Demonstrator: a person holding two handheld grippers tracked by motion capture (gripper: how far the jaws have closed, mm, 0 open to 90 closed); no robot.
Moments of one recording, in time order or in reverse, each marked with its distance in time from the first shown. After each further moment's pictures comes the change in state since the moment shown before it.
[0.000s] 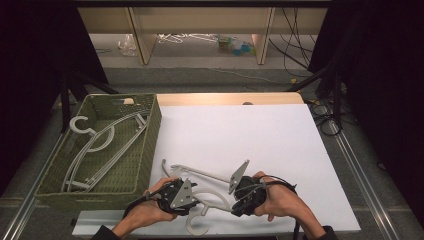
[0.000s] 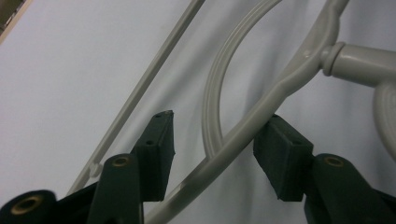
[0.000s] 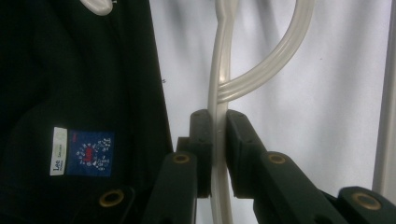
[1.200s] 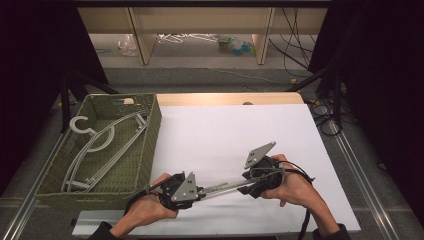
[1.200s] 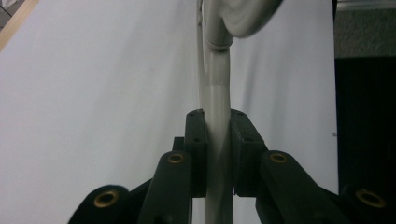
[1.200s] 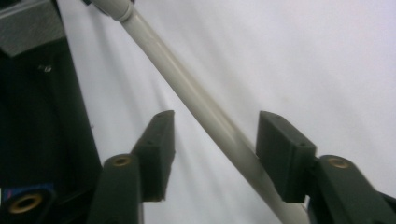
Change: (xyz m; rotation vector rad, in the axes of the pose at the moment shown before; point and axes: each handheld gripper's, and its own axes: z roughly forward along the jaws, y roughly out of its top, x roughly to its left) left arm 0.009 0.041 -0.035 -0.015 -0.083 -0.104; right arm -0.021 -0.015 -0.046 -0.230 -0.228 0.140
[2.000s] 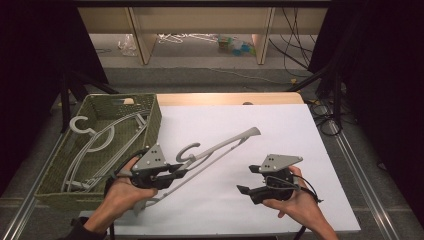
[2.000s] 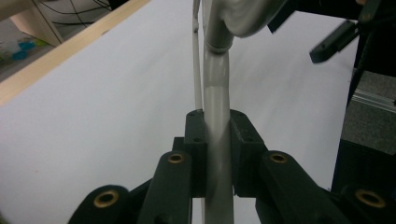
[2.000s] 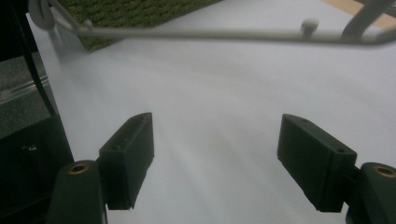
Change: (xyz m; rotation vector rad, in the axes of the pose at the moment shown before) left arm 0.037 0.005 -0.070 -0.184 0.102 -0.322; right arm 0.021 -0.030 -0.010 -0.321 -0.129 0.134
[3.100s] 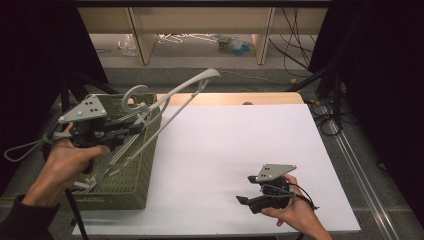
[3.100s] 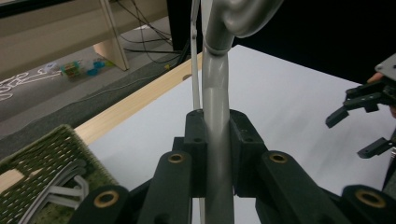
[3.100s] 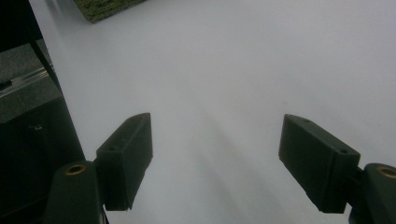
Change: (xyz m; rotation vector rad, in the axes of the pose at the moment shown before) left arm 0.071 0.048 -0.103 -0.119 0.188 -0.085; right arm 0.005 -0.024 0.016 0.063 0.033 0.031
